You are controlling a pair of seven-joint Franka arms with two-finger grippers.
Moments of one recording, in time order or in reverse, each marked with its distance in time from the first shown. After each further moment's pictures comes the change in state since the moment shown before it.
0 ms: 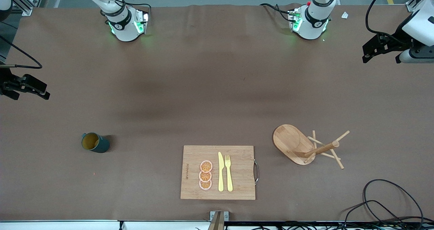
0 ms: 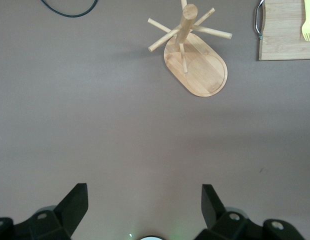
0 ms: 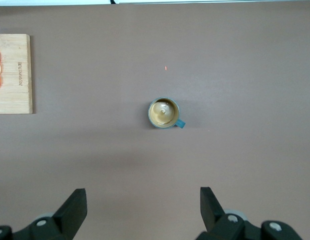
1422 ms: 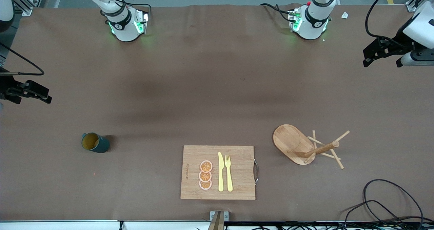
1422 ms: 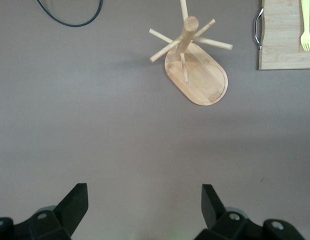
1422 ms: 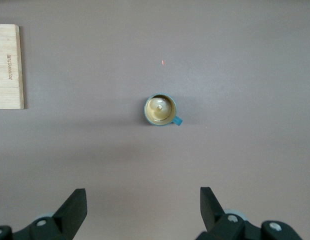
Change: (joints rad) left arm 0.000 0.000 0.004 -0.017 0.003 0.042 0.000; right arm 0.001 0.053 -0.001 0.038 -0.020 -0.029 -0.002
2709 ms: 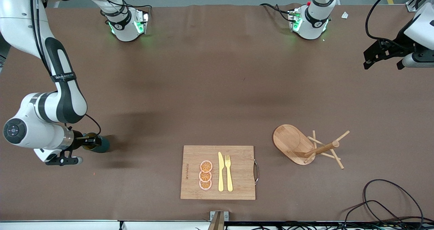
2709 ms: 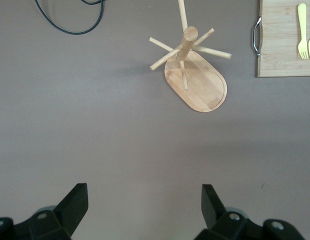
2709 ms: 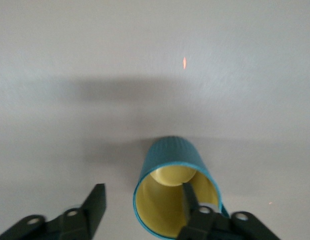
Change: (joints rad) left arm -0.002 0.004 0.004 0.000 0.000 0.039 0.000; right arm 0.014 0.475 -0.007 -0.056 -0.001 0.456 -0.026
